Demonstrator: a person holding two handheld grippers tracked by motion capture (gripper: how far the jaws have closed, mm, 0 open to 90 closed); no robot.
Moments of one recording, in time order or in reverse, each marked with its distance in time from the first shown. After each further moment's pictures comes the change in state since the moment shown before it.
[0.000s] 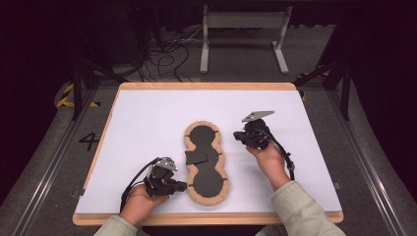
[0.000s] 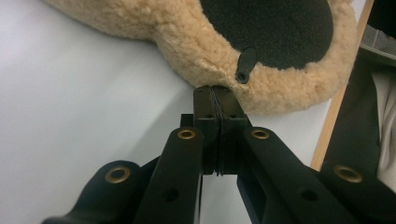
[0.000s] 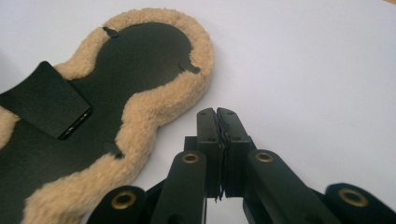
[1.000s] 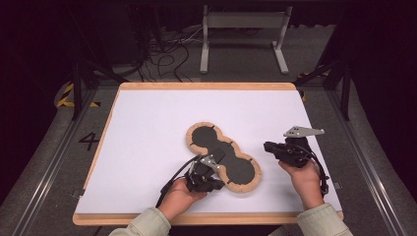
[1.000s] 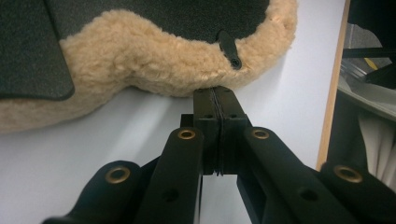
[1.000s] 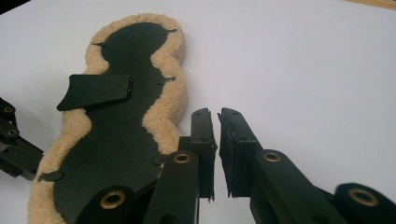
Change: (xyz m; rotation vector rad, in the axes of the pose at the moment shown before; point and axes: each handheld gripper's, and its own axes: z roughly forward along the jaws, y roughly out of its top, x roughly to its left) left arm -0.038 0.070 0.068 0.000 -0.067 0.101; right arm -0.020 -0.065 -0.082 -0.118 -0.021 0.093
